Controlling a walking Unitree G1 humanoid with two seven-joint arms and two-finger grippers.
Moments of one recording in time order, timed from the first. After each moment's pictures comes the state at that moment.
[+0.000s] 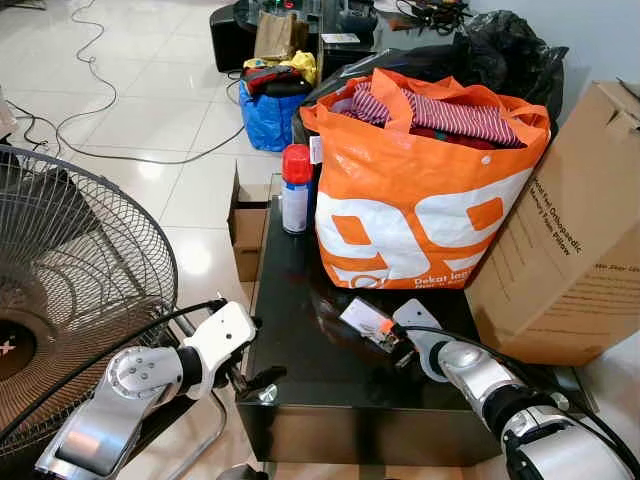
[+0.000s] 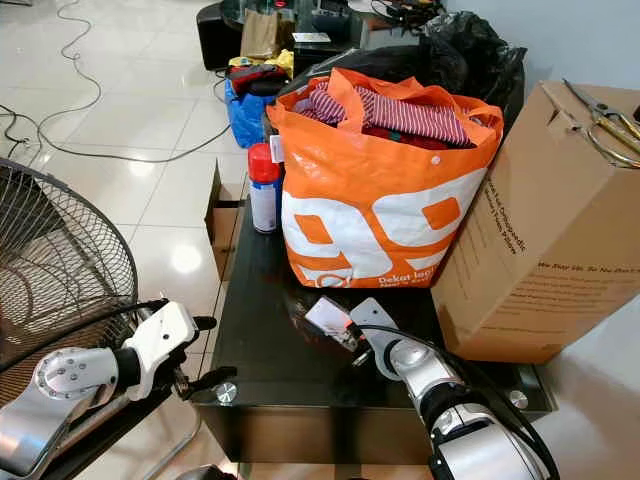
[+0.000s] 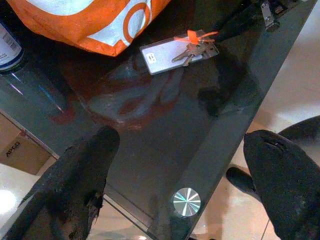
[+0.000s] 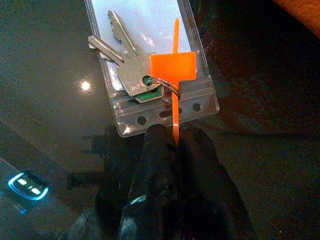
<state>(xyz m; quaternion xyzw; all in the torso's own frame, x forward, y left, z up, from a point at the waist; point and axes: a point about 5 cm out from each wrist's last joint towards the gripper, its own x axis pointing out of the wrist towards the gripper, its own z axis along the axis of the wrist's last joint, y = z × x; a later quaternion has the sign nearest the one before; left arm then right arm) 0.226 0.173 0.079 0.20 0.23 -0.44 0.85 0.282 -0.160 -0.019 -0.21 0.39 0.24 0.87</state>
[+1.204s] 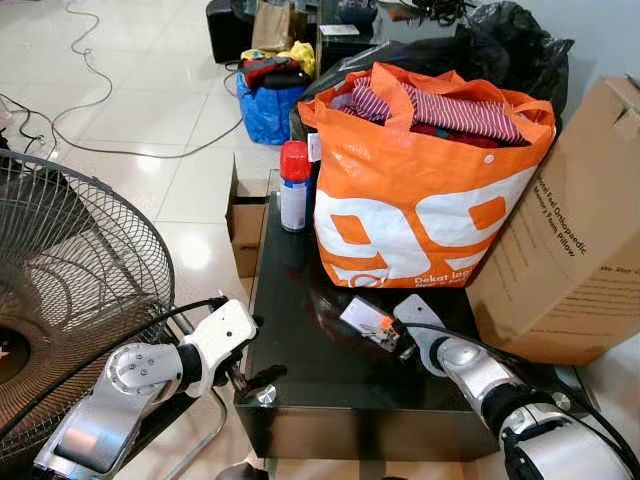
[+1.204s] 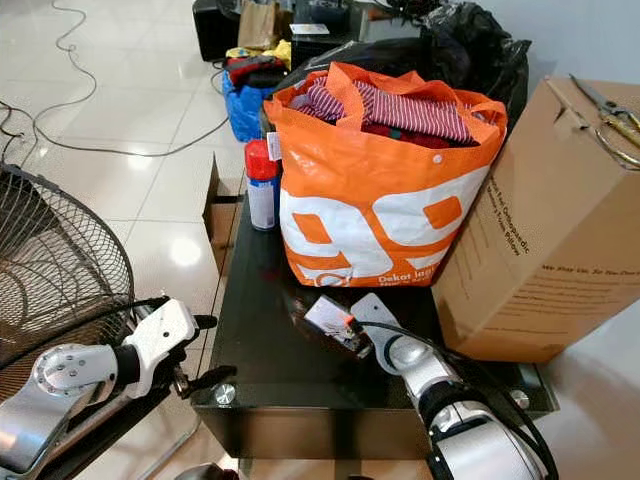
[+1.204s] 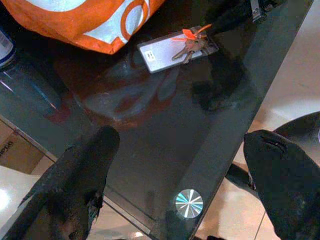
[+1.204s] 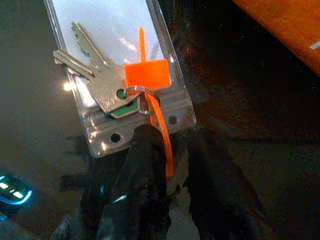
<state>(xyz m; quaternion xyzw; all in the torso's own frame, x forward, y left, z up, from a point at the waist) 0.227 0.173 0.082 0.20 0.23 -0.45 0.84 0.288 -0.160 -0.015 -0.24 0.37 0.21 0.88</state>
